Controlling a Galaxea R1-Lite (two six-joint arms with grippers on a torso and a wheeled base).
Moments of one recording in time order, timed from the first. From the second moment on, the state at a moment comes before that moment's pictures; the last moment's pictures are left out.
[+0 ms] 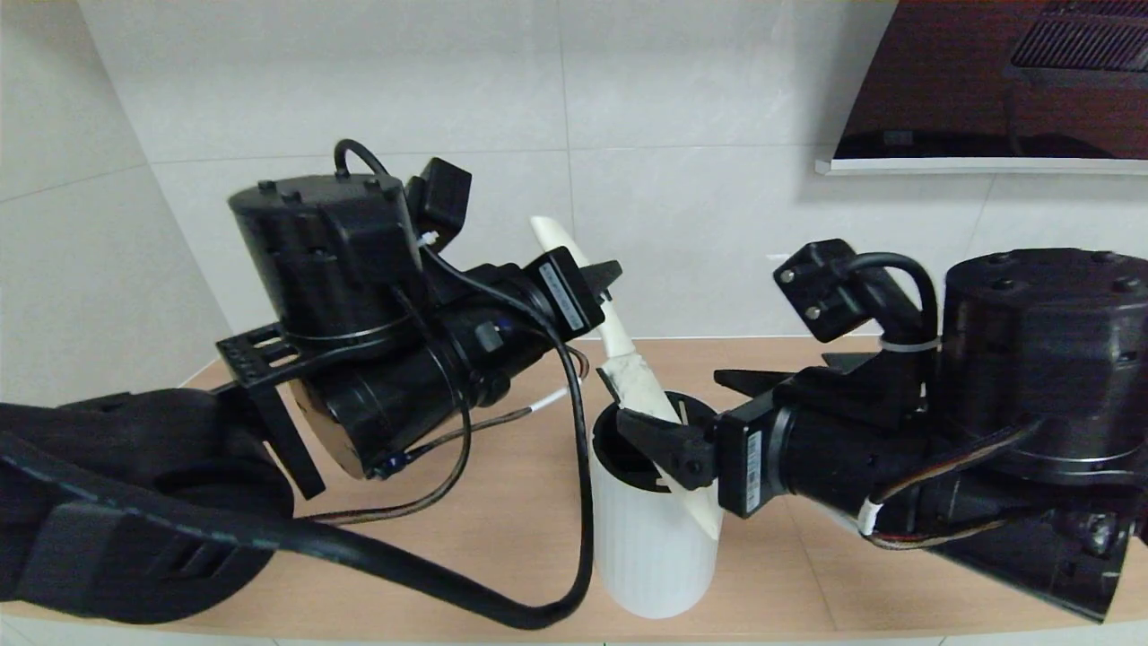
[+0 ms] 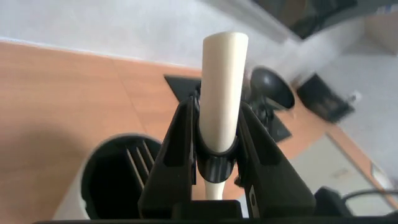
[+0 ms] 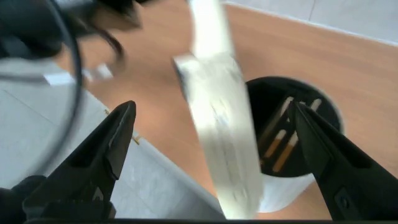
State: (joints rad) left arm -0.71 1.69 -0.98 -0.73 0.10 -0.65; right arm 0.92 1.56 -0.87 -0.50 -0.21 0.20
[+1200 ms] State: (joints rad) left arm -0.76 1.81 -1.17 -0.70 0.59 -0.28; right arm 0.71 1.43 -0.84 -0.45 -0.13 0.20
